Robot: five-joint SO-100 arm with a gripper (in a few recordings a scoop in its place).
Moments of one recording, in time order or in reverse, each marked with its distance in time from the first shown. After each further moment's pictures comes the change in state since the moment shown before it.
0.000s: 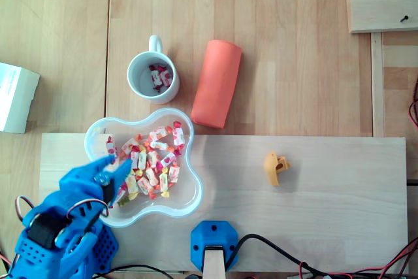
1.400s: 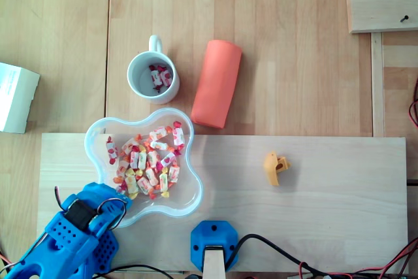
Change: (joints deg) arm 6.9 0.1 30.8 -2.4 11.6
